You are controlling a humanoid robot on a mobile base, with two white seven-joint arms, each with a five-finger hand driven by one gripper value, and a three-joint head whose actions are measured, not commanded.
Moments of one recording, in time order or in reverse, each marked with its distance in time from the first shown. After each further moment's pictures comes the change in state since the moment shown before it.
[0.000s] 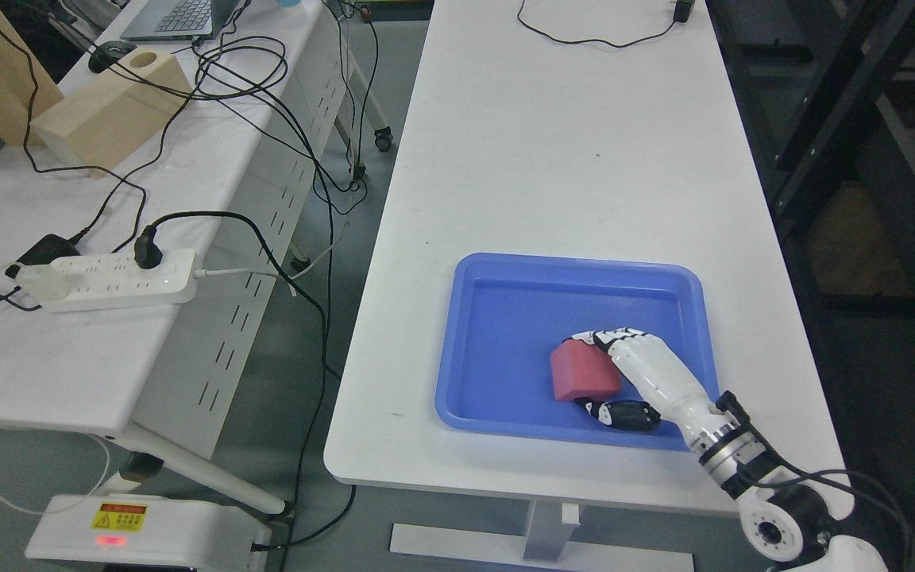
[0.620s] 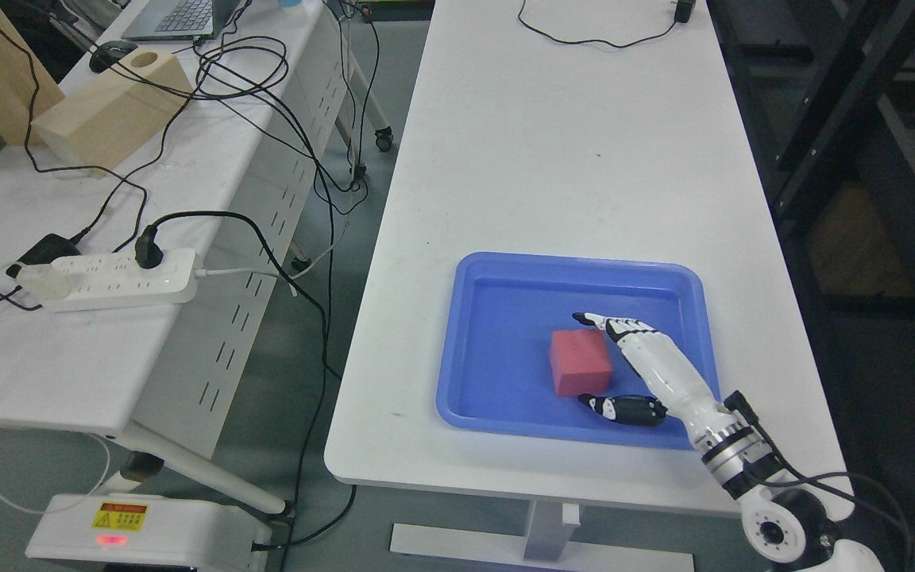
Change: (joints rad) left arm 0.000 0.000 0.000 0.000 0.000 0.000 0.000; right arm 0.007 0.001 -0.005 -0.003 -0.129 0.034 -0.018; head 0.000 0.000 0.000
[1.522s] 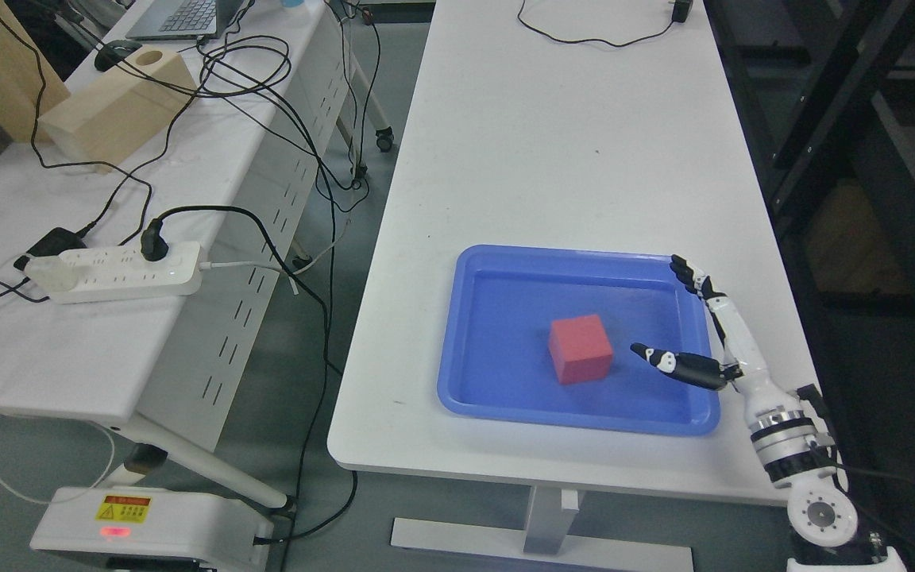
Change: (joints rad) left arm 0.000 0.000 0.000 0.000 0.000 0.000 0.000; right arm -0.009 0.037 -0.130 -0.001 -0.436 0.224 0.007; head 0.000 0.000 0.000
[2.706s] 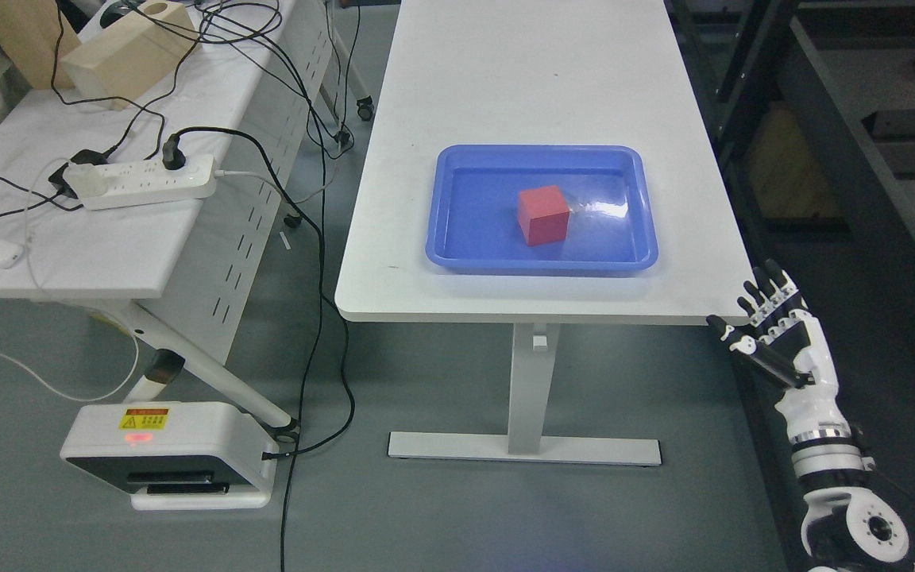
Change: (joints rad) left arm 0.000 0.000 0.000 0.000 0.000 0.000 0.000; right arm 0.027 0.043 -0.110 0.003 -0.583 0.179 0.036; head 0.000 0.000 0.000
